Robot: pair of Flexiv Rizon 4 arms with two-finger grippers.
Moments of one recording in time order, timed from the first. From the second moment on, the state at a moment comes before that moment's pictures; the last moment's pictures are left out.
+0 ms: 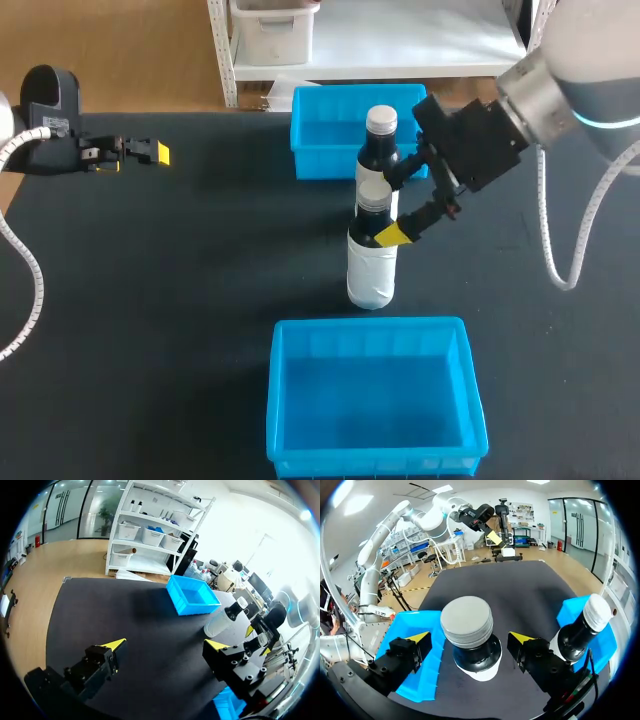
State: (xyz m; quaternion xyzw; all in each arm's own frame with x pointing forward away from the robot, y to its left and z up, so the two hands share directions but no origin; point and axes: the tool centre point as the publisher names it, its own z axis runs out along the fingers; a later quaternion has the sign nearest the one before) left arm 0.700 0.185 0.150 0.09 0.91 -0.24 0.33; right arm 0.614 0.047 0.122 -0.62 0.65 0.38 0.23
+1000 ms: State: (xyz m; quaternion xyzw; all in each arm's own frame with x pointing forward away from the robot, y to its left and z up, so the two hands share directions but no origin) left arm 0.700 0.185 0.150 0.09 0.91 -0.24 0.33; right arm 0.619 0.060 0.115 -0.59 0.66 0.38 0.26
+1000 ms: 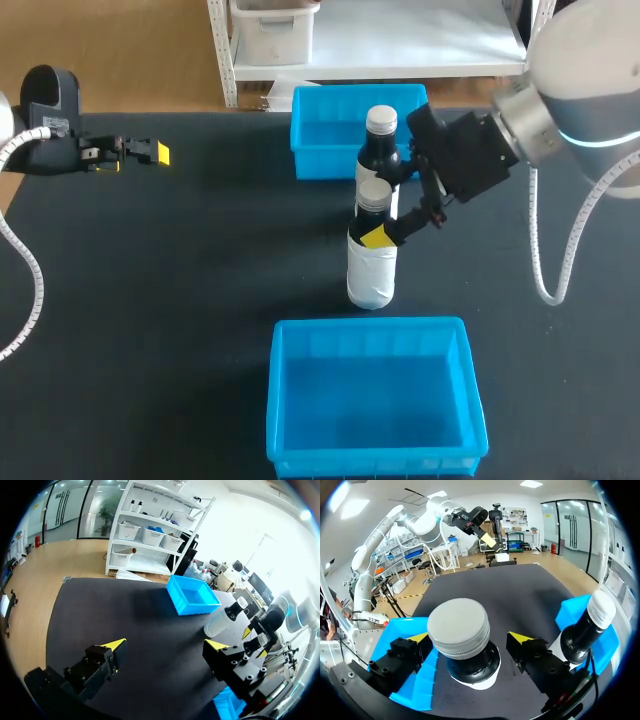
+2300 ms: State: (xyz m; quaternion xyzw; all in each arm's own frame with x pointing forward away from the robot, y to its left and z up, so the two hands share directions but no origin) left arm 0.700 0.185 0.150 0.09 0.91 -0.24 0.33; right arm 0.618 0.057 0.126 -0.59 0.65 0.39 0.28
